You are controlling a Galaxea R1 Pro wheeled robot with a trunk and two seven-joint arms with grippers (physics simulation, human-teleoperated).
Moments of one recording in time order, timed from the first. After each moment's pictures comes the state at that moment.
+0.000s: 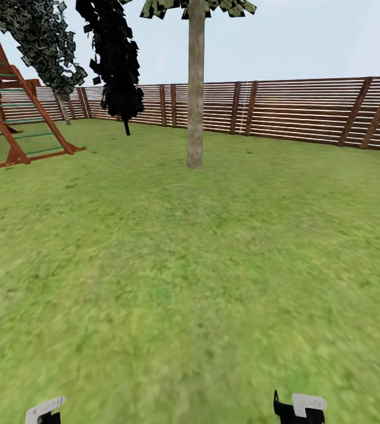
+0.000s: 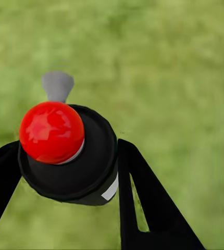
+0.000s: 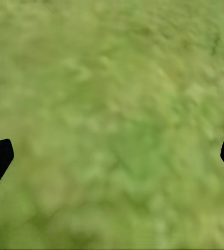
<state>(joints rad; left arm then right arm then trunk) -0.35 0.19 0.53 -0.18 -0.10 -0.34 -0.09 -0.35 -0.02 -0.30 -0.18 0.36 -0.55 -0.28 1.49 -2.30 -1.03</state>
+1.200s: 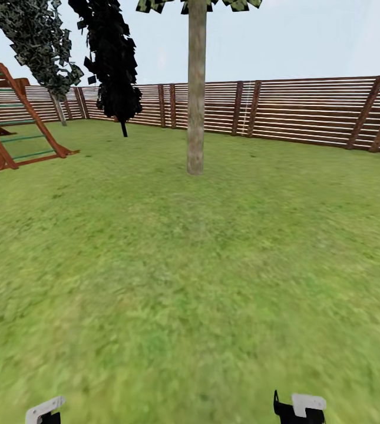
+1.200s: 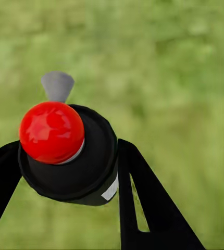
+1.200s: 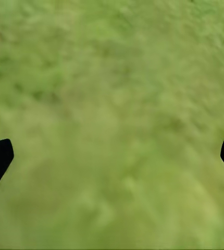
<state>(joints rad) -0.35 0.19 0.53 -0.18 -0.10 -0.34 -0.09 -0.35 -0.02 -0.30 -0.18 0.36 -0.55 -0.28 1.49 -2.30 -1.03</state>
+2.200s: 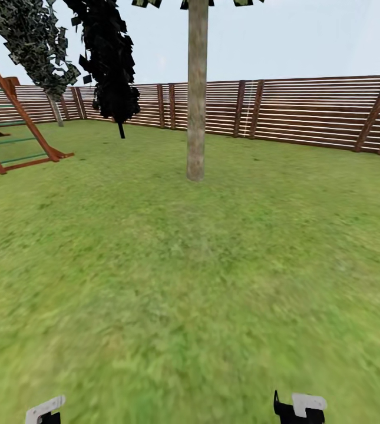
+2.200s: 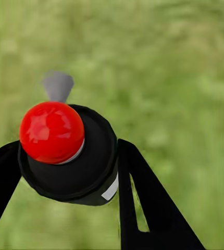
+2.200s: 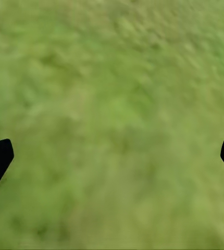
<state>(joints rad) -0.35 0.19 0.53 -0.18 -0.10 -0.34 -0.09 -0.35 -0.02 -0.30 -0.18 0.36 -0.55 -0.28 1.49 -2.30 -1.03</state>
